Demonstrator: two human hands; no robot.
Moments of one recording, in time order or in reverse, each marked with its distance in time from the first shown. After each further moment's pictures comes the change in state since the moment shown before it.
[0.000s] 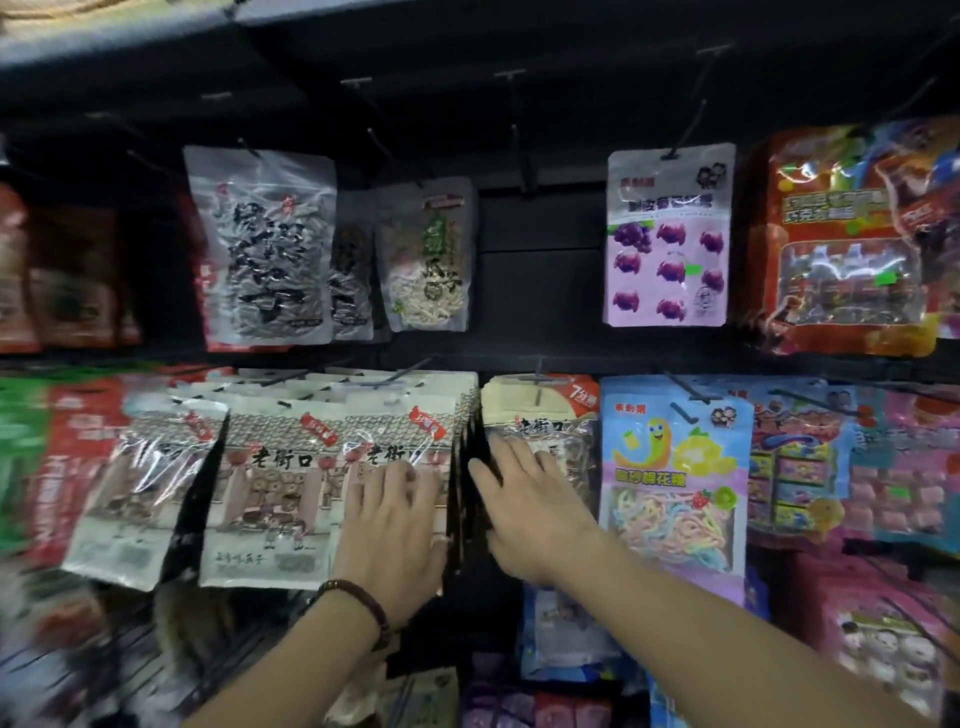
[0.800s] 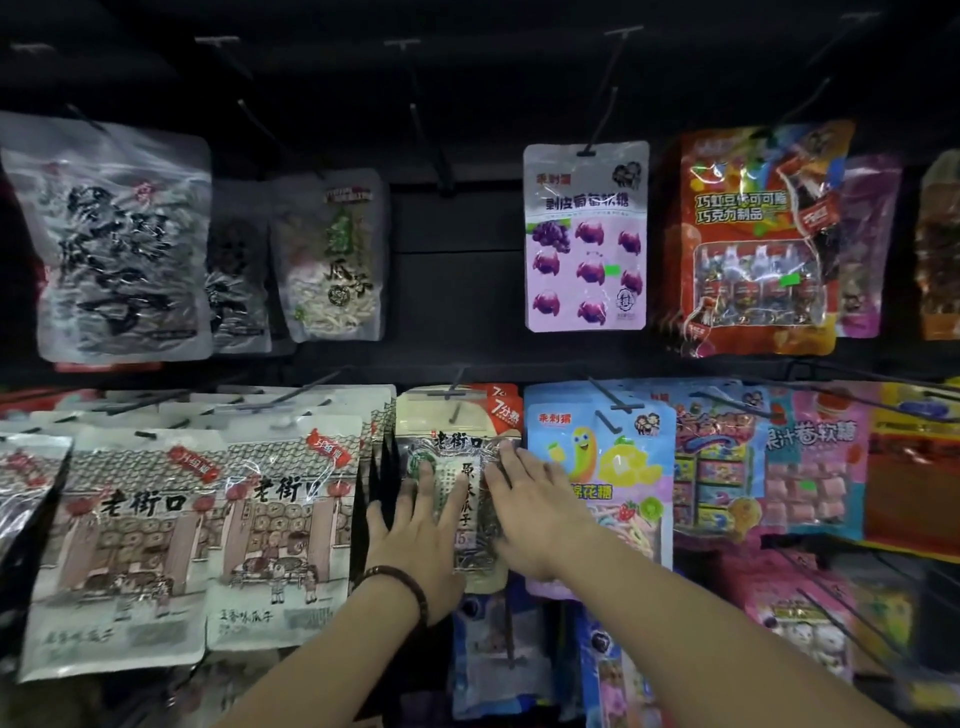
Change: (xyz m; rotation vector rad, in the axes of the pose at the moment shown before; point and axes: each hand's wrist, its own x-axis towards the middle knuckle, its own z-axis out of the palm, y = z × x) left_hand 0.080 0.106 0.061 -0.052 -0.334 0.126; right_hand -0.002 0.106 0.041 -0.036 -0.208 0.232
